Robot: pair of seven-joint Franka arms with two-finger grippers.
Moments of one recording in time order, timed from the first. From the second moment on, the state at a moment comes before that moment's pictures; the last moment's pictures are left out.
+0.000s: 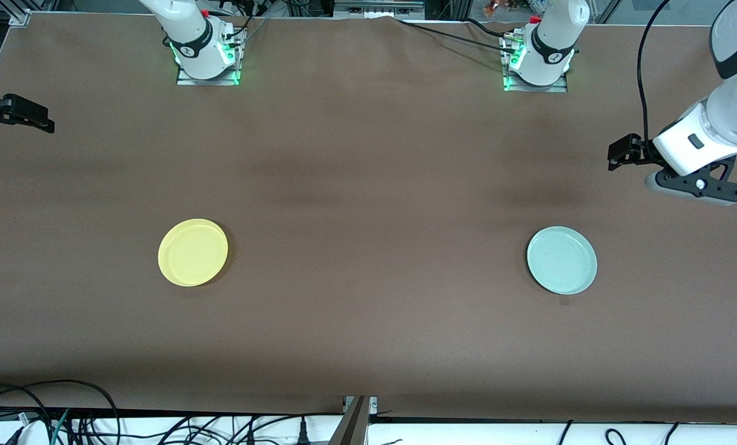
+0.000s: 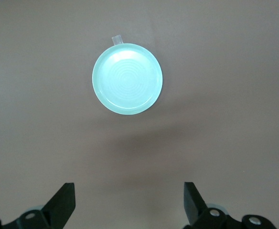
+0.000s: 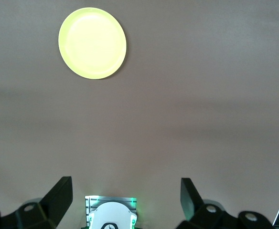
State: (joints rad) left arm 0.05 0.09 -0.11 -1.66 0.03 1.60 0.15; right arm -0.06 0.05 -0.03 -1.52 -0.05 1.38 -0.14
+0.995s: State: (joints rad) left arm 0.07 0.58 -0.09 -1.65 0.09 2.12 0.44; right arm -0.06 0.05 -0.03 -1.52 -0.05 1.38 -0.14
